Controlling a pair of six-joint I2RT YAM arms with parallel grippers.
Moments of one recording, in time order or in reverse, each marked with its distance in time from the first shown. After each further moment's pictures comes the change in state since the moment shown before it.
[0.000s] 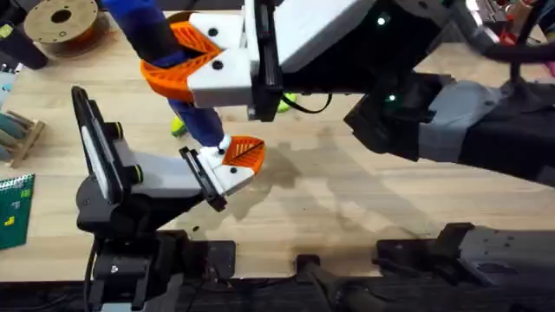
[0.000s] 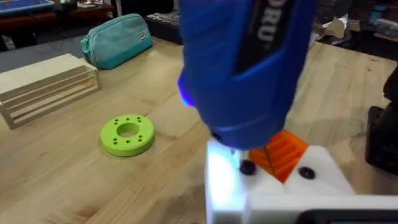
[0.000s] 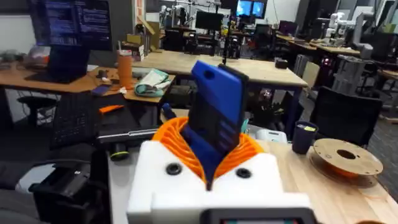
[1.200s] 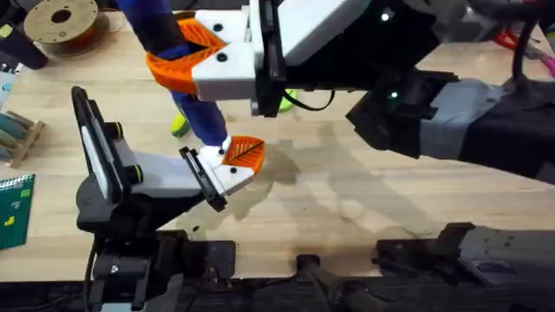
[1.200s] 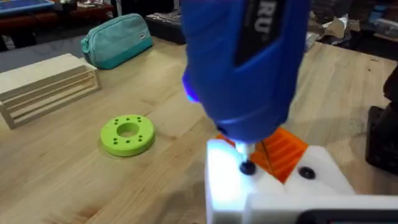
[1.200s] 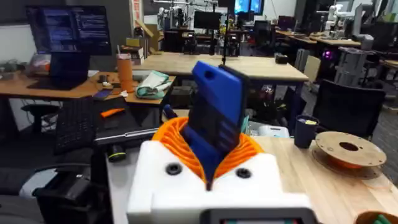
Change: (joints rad) left arm 0.000 0.000 0.000 0.000 0.000 0.000; right arm -0.019 0.000 0.000 0.002 -0.002 0.054
